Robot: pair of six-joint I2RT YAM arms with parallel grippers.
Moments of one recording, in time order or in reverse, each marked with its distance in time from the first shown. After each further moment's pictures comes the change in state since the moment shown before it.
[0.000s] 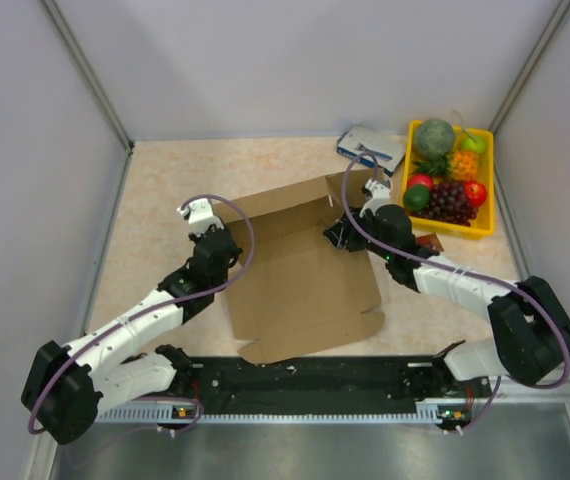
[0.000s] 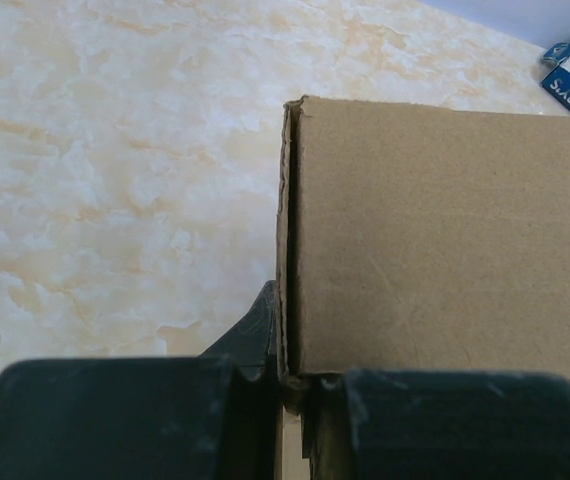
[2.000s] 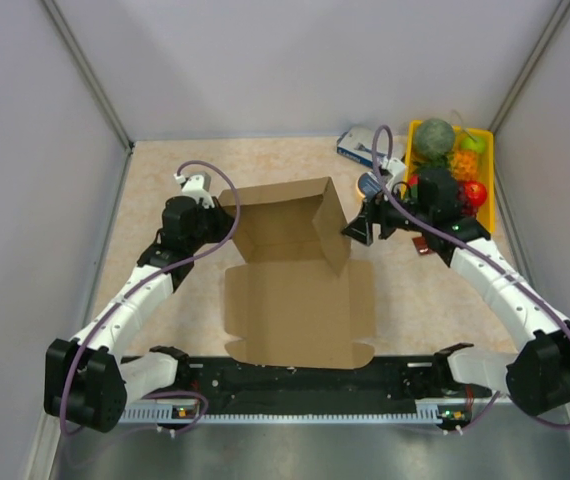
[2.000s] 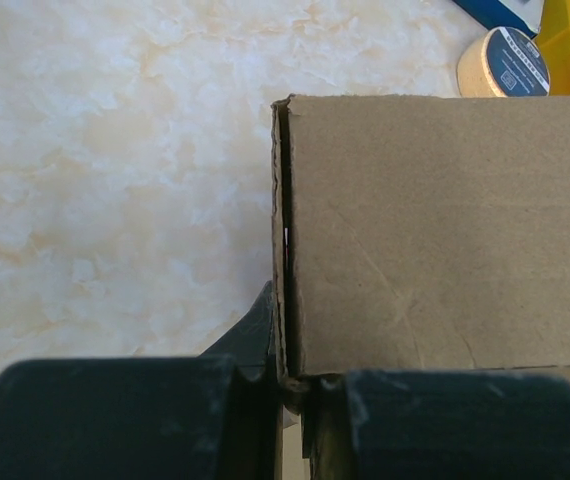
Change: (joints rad) left arm 0.378 0.109 0.151 -0.090 0.824 0.151; right arm -0.236 -0.152 0.302 -0.609 -0.535 -0.412
